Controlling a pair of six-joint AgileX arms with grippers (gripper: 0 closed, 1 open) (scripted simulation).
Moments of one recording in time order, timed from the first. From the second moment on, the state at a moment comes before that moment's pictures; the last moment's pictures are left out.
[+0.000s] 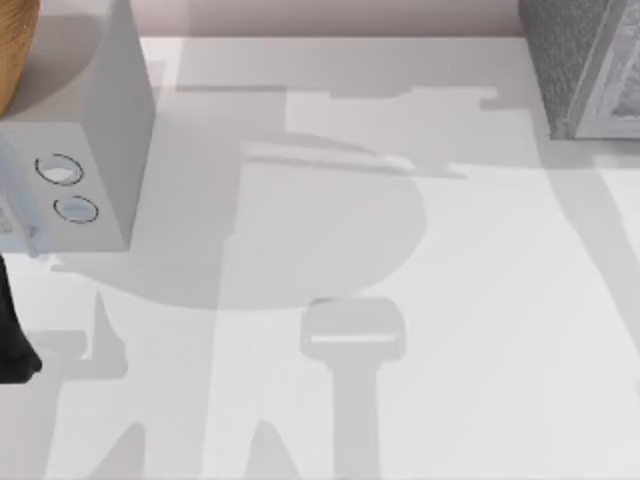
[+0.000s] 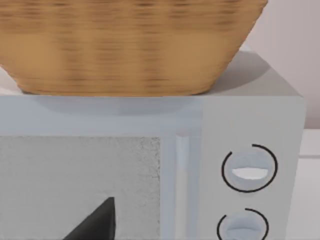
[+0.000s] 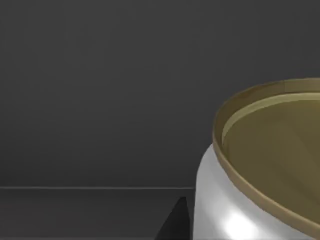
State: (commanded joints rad) left arm 0.00 0.00 0.00 0.00 0.00 0.00; right arm 0.17 1.48 1.96 -0.47 0.19 0.01
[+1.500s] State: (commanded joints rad) left arm 0.00 0.00 0.00 0.00 0.00 0.00; right arm 0.10 2.05 2.72 -0.67 0.13 0.02
